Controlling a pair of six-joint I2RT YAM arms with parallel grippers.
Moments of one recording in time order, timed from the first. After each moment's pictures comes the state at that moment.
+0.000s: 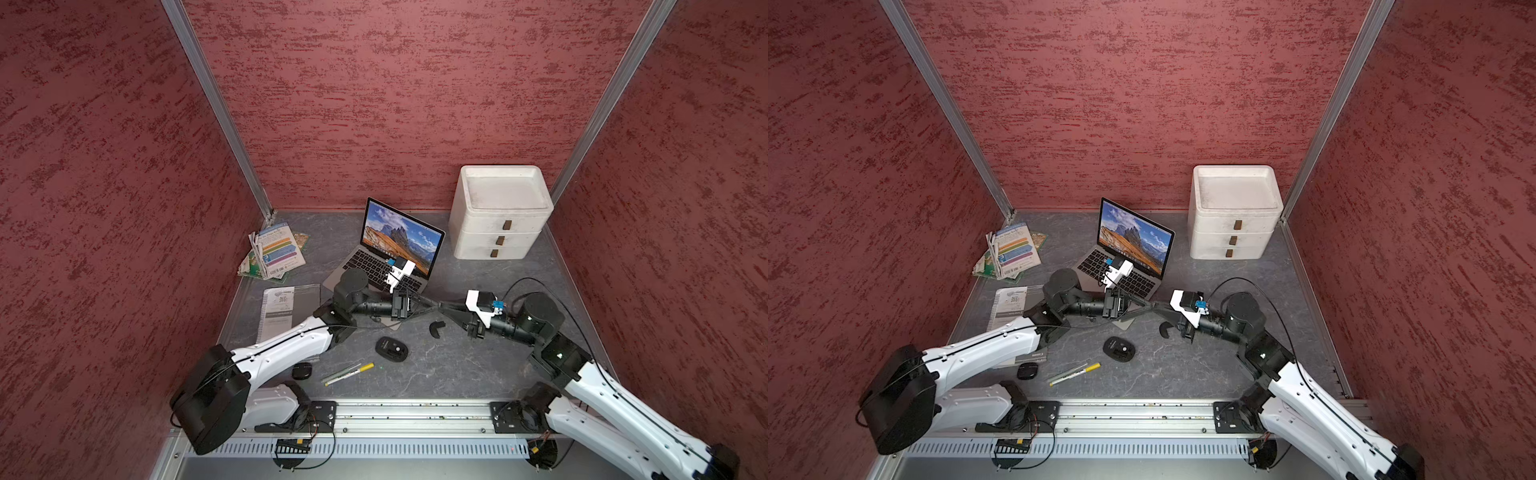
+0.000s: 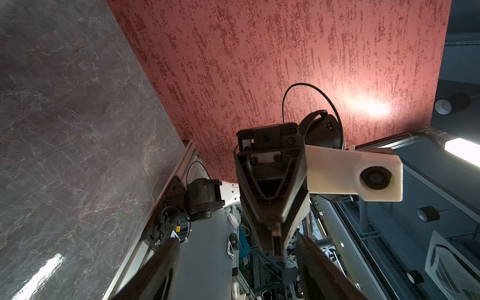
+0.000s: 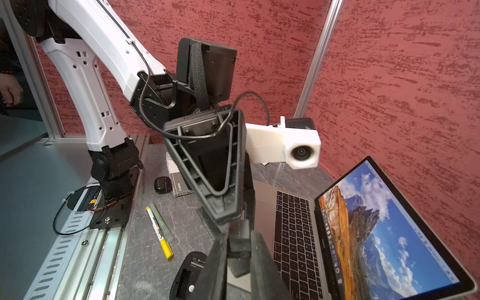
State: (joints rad) left arm -0.73 1.25 0.68 0.58 0.91 -1.21; right arm 0.66 0.69 0.56 0.09 -0.58 -0.21
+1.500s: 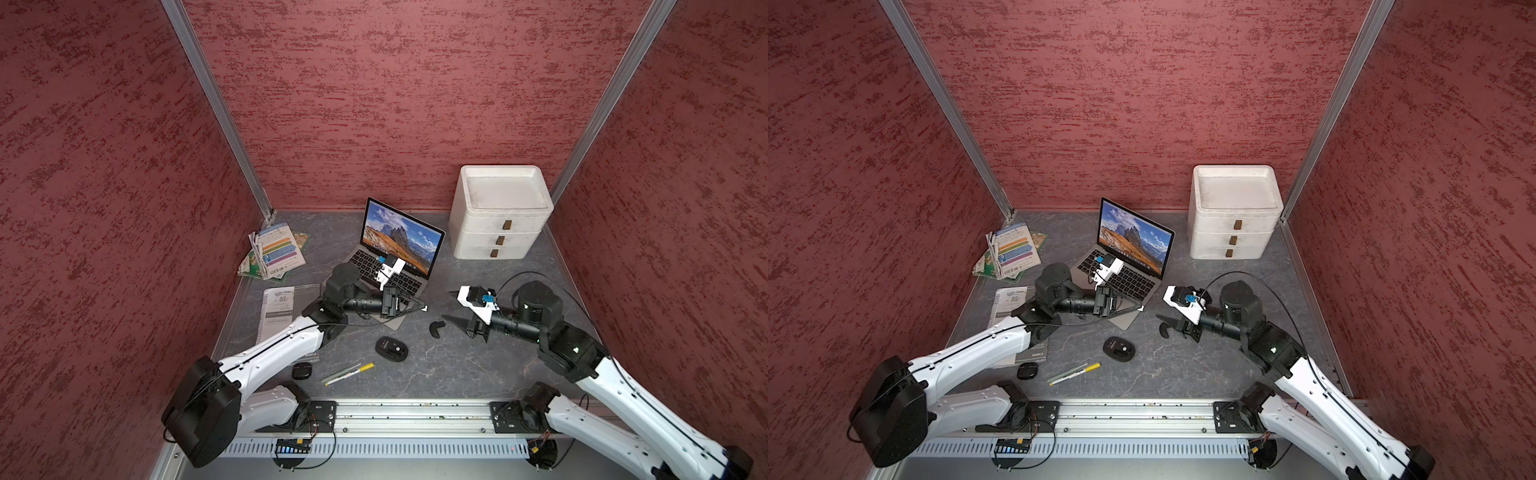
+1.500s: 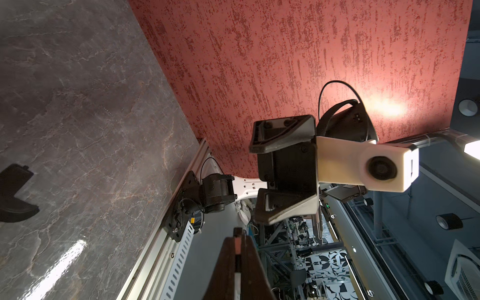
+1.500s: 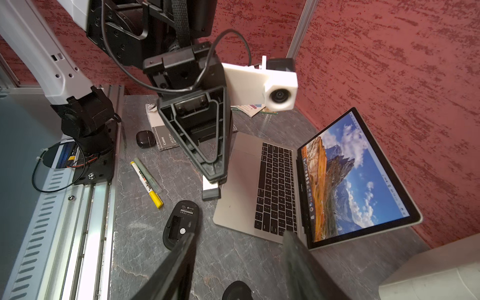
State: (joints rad) left arm -0.64 1.19 0.68 0.35 0.96 -1.08; right arm 0.69 0.75 0.80 -0.39 -0.41 -0.34
